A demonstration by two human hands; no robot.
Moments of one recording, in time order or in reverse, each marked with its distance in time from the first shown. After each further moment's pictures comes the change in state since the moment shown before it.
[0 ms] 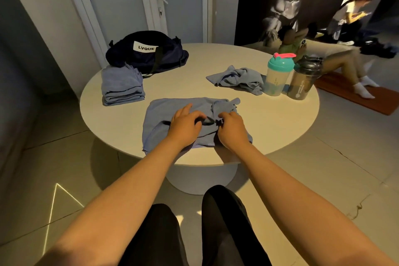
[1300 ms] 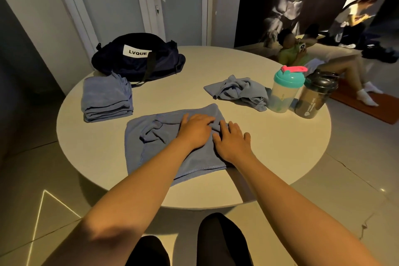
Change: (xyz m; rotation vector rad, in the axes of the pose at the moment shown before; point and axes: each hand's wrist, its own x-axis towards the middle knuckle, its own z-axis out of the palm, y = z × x) left_hand 0.111 0.009 0.032 0.234 -0.246 0.021; right_hand 0.068 0.029 0.016 -0.242 -0.315 0.119
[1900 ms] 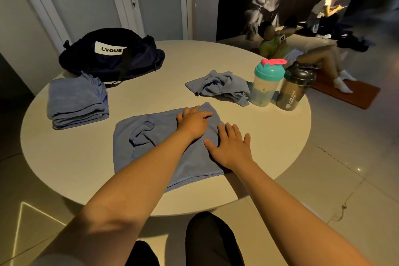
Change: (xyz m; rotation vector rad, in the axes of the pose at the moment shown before) left_hand 0.049 0.036 0.020 -0.051 -0.007 -0.035; right_hand -0.022 0.035 -0.005 -0.052 -0.033 0.098
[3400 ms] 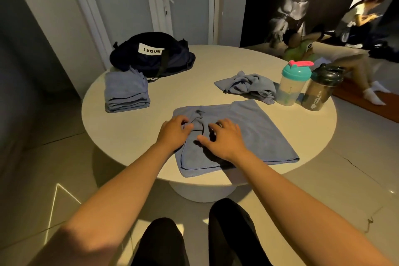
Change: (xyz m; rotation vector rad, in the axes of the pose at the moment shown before) left_hand -0.120 -0.128 -0.021 -0.315 0.223 -0.147; right_hand -0.039 -0.088 0.003 0.083 0.106 -0.324
